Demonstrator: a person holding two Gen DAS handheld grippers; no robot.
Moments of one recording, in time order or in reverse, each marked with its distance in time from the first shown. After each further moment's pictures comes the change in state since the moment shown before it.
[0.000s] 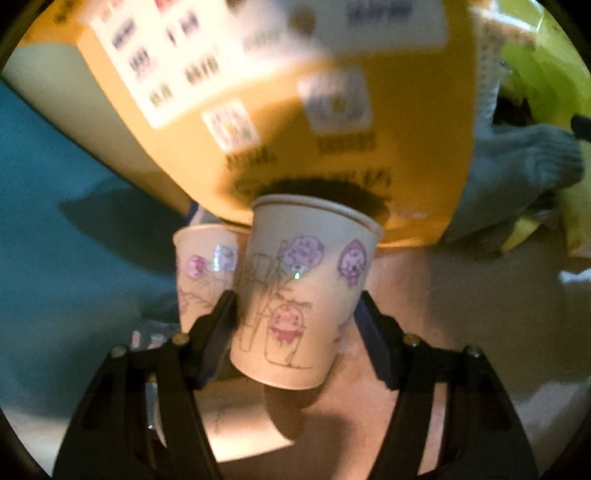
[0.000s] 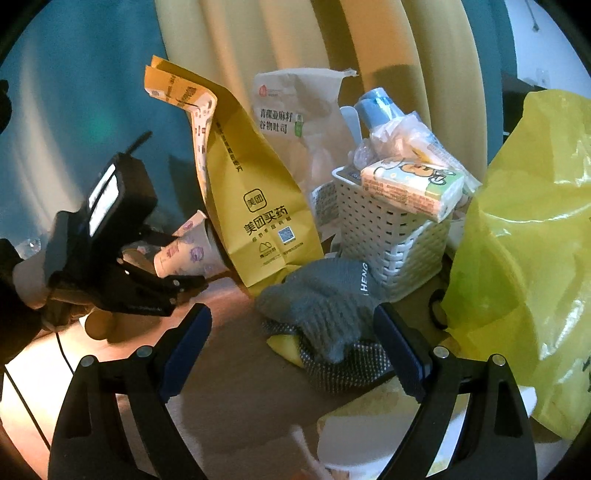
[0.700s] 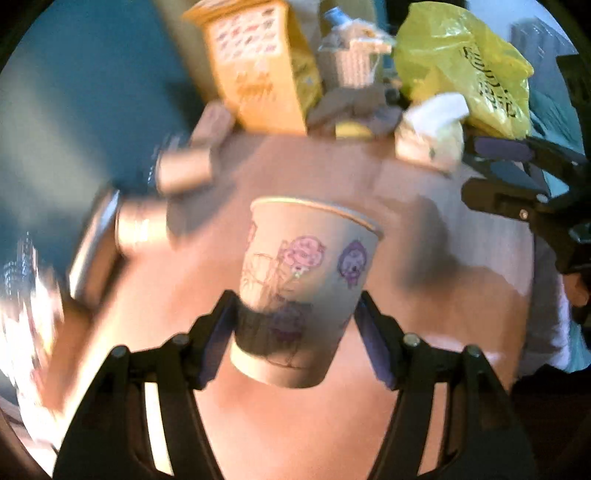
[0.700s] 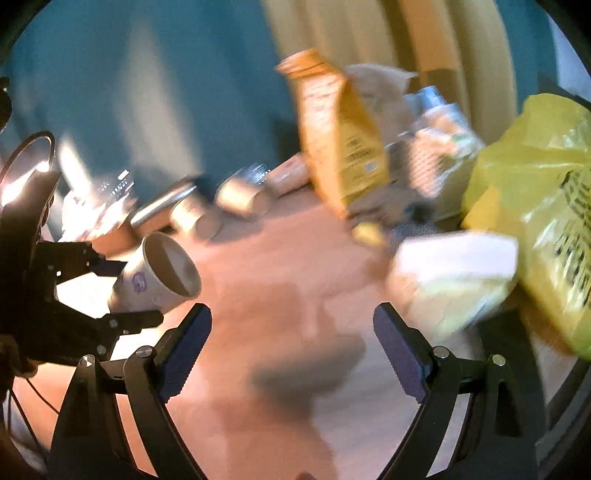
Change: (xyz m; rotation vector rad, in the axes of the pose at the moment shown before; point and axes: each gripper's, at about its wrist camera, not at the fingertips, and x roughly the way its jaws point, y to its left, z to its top) left arm -0.207 -0.146 -0.204 -0.390 0.038 -0.043; right arm -0.122 0.051 -0.090 -0.148 0.103 0.212
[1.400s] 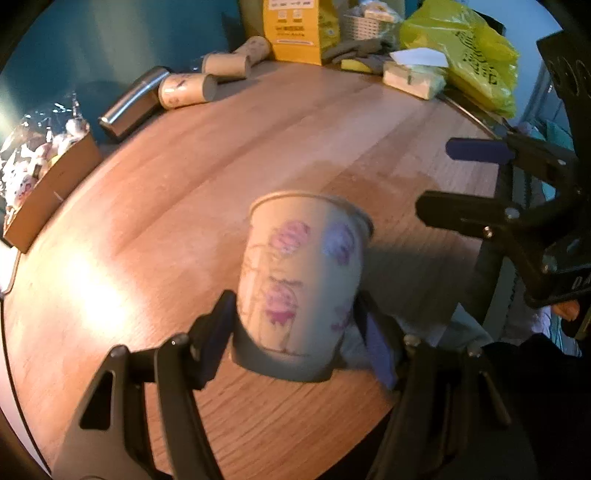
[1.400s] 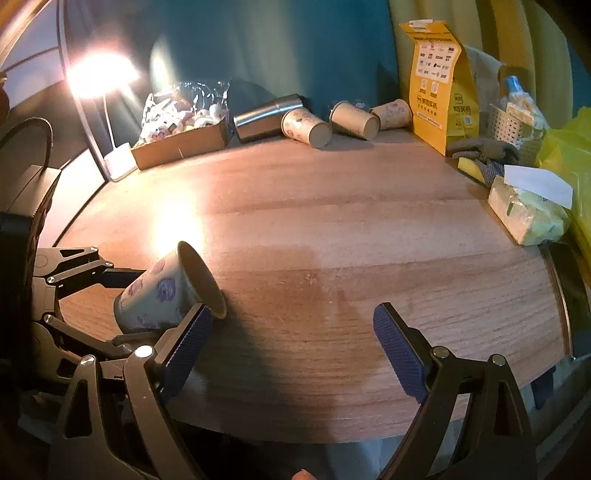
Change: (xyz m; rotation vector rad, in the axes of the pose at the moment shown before) left arm -0.046 -0.050 -0.164 -0.177 0.040 -0.008; right arm -0.023 0.118 -0.100 -0.170 0.140 0.103
